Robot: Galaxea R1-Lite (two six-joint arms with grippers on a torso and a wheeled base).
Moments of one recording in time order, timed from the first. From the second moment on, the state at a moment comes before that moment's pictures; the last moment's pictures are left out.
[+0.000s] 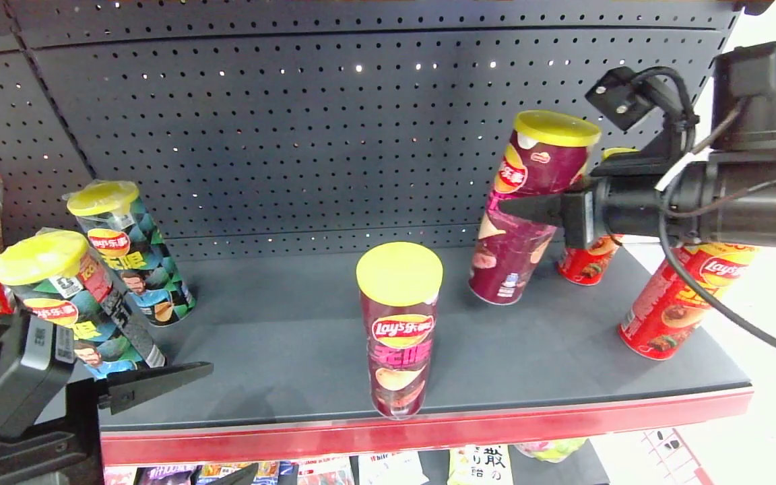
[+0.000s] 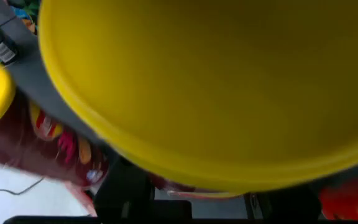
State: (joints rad) left arm -0.54 1.04 -0.32 -0.39 -0.34 0.08; right arm 0.48 1.59 -1.20 -0.08 0.21 -0.14
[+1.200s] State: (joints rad) left arm -0.53 1.03 -0.30 -0.39 -0.33 0.07; right arm 0.59 1.96 -1.44 -0.14 0.20 -0.14
